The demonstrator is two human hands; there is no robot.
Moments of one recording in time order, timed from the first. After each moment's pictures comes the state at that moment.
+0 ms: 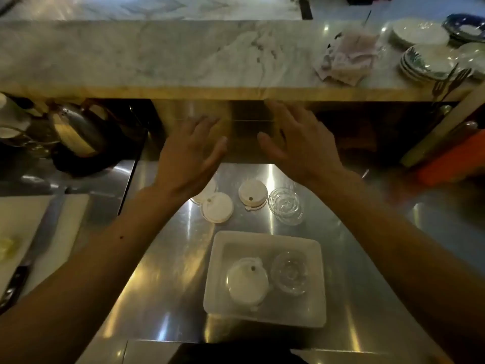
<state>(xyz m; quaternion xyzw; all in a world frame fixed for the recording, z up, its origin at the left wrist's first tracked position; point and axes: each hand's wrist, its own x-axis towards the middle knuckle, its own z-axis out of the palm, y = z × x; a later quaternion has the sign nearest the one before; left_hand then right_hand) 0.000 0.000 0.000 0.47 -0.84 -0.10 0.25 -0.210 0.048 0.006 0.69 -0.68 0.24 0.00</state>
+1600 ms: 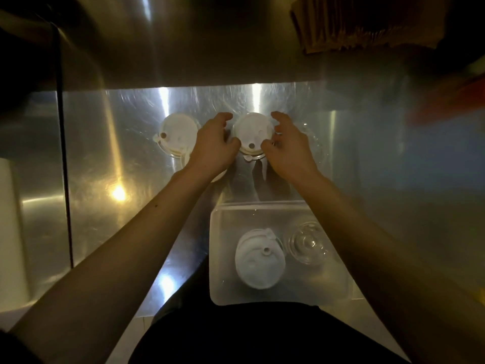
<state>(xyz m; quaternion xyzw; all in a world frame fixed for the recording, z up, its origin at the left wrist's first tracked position) -0.046 -0.045 -0.185 0.57 -0.68 -0.45 0.04 -0.186 0.023 -0.190 0.39 -0.80 0.24 -0.40</state>
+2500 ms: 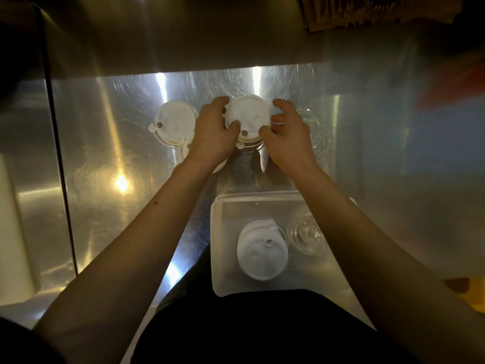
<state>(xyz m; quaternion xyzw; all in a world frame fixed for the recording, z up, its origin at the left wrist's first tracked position) -0.052 -0.049 -0.190 0.60 -0.66 -0.45 0.06 -0.175 0.022 -0.192 0.32 -0.79 0.32 -0.41</state>
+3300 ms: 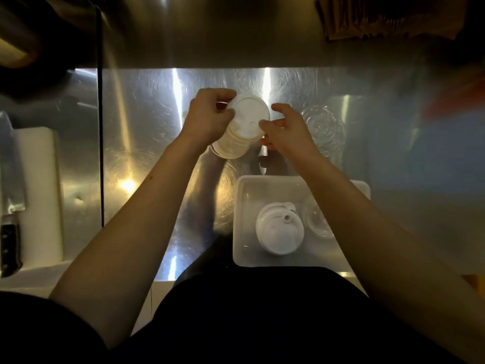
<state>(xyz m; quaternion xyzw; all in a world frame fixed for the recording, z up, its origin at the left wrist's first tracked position) 0.010 -0.056 -0.155 0.58 -0.65 -0.48 0.11 -0.133 0.026 -0.169 0.28 -0.76 0.30 -0.50</state>
